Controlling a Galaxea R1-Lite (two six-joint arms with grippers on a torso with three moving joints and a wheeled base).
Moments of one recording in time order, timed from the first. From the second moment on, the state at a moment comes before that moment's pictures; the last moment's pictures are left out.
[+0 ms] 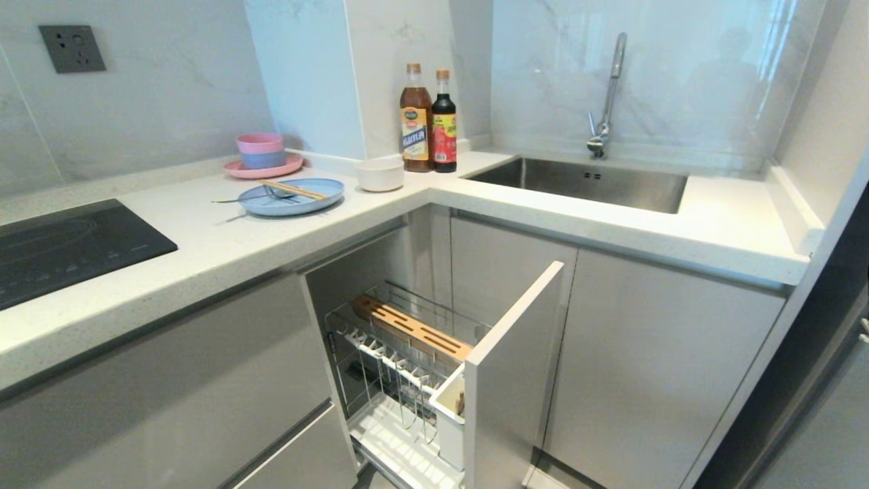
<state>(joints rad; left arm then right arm) -0.27 0.77 -1.21 0.45 0.10 0.00 0.00 0.00 0.00 0.00 0.00 0.03</state>
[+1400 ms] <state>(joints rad) 0.00 0.00 0.00 -0.04 -0.01 0.01 0.00 0.00 0.00 0.00 0.00 0.03</state>
